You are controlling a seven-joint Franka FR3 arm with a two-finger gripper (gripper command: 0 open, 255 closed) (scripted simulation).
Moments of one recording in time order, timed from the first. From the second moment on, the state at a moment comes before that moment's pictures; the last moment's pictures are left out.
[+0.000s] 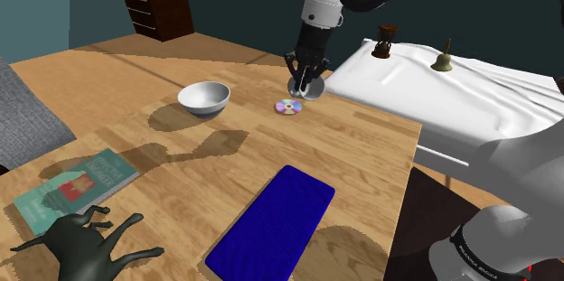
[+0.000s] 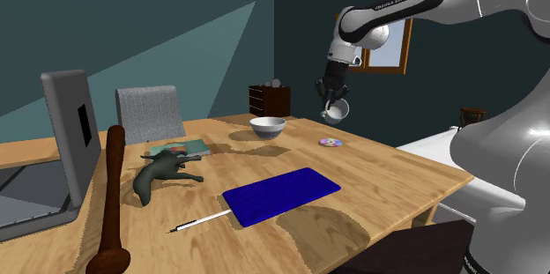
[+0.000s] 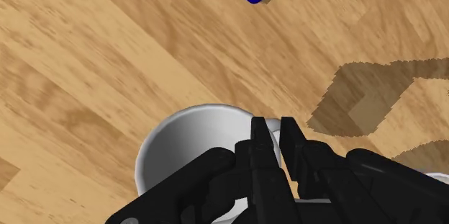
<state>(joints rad) -1.51 0.51 1.87 -2.02 -0.33 1.95 0.94</state>
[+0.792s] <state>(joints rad) -1.55 0.60 1.70 -1.87 -0.40 1.83 0.70</state>
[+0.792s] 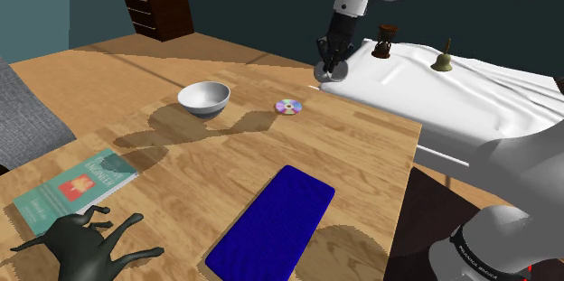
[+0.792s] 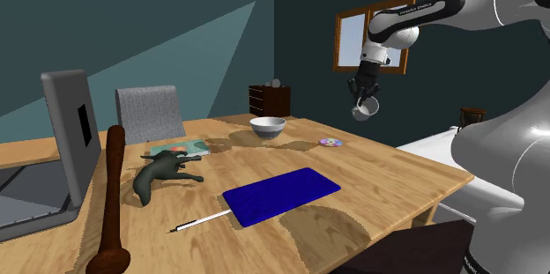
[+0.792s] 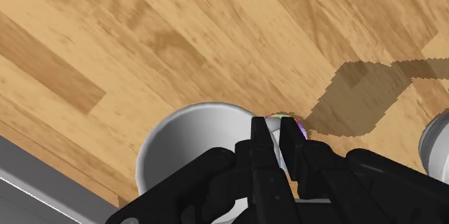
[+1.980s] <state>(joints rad) -1.46 0.69 1.47 -1.80 -0.50 1.87 0.58</state>
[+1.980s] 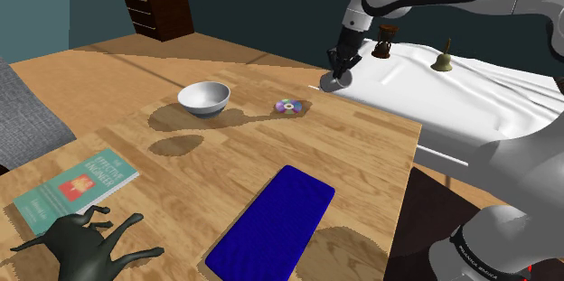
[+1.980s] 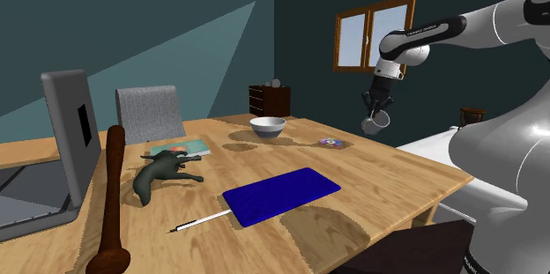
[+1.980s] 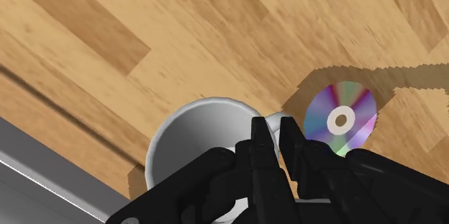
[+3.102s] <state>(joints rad) -1.40 0.74 1.35 -1.90 -0.51 2.05 0.60</state>
